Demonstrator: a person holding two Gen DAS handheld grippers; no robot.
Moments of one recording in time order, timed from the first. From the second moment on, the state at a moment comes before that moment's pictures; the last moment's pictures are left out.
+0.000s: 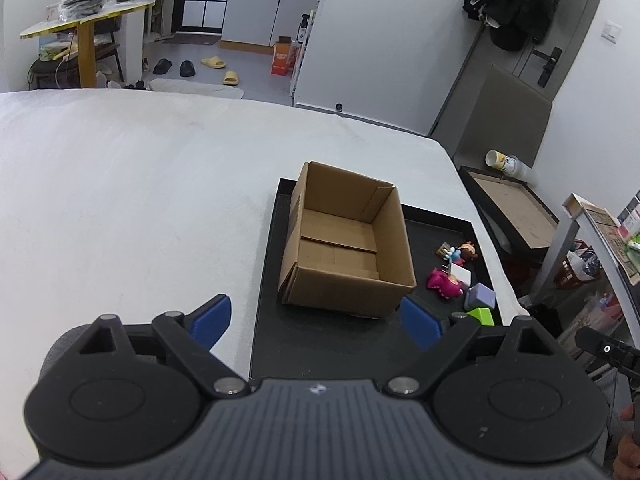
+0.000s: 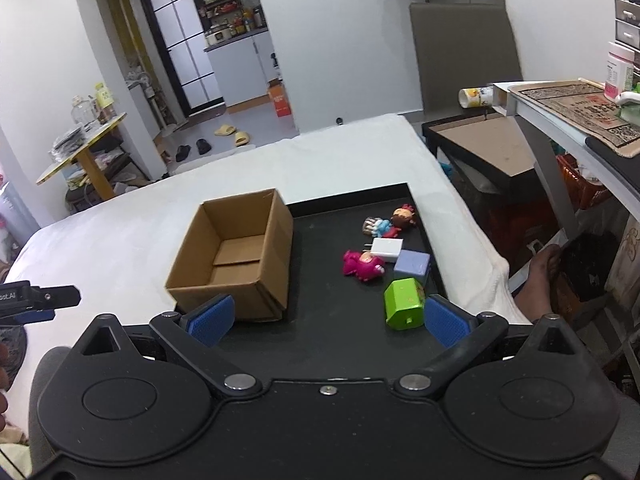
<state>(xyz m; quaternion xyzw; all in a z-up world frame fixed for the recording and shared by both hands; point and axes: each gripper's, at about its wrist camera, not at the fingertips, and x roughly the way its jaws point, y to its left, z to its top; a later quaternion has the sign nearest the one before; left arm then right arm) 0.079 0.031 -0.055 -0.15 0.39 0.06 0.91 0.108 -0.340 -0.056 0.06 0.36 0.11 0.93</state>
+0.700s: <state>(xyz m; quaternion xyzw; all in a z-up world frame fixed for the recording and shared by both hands) 0.127 0.050 -0.088 -0.20 0.43 0.08 0.88 0.154 -0.350 -0.093 0.08 0.41 0.06 0.91</state>
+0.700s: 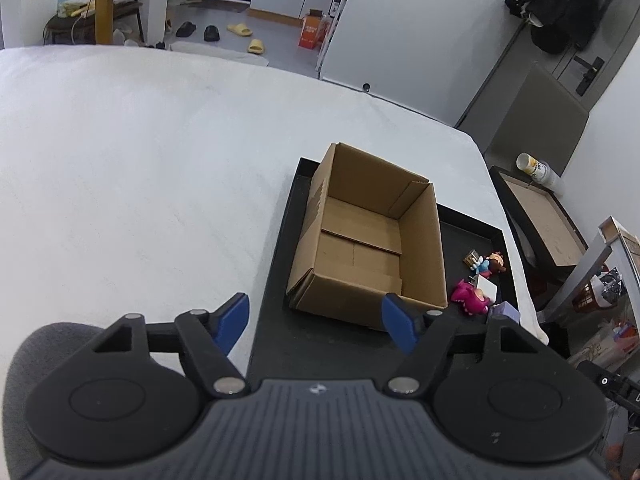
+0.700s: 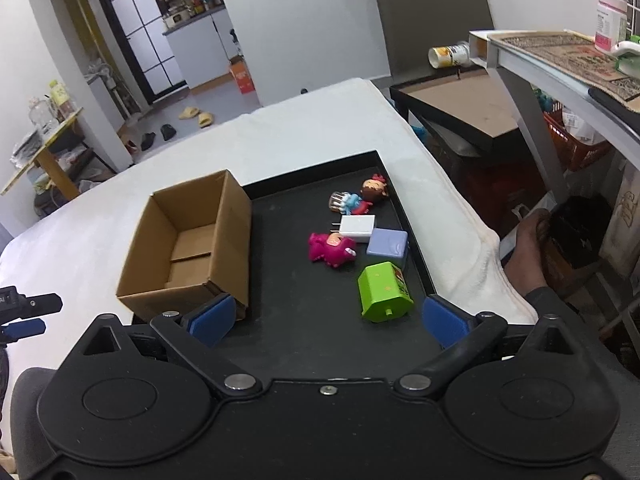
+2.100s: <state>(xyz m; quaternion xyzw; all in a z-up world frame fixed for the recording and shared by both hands) 0.227 0.063 -0.182 -0.22 0.49 0.14 0.83 0.262 -0.362 -0.204 0.08 0.52 0.03 0.85</state>
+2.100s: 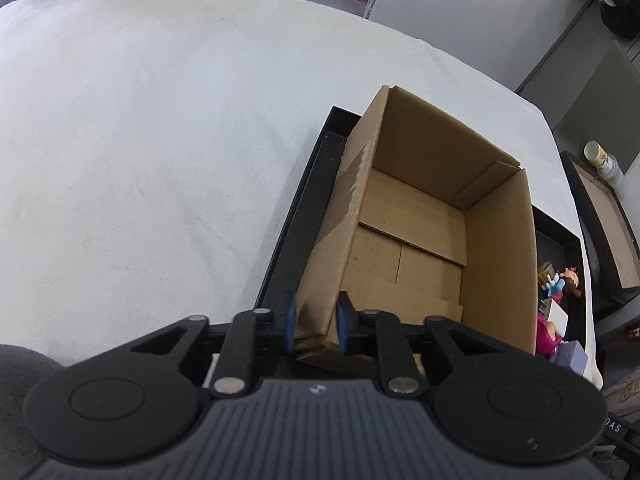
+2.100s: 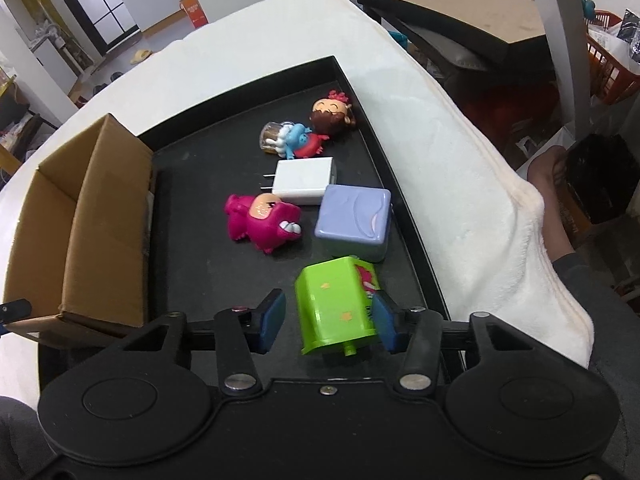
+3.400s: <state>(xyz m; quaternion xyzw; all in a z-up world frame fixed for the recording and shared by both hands) 0.229 0.058 -0.190 -0.20 0.49 0.14 0.83 0.264 -0.365 -0.190 0.27 0.52 0.09 0.80</state>
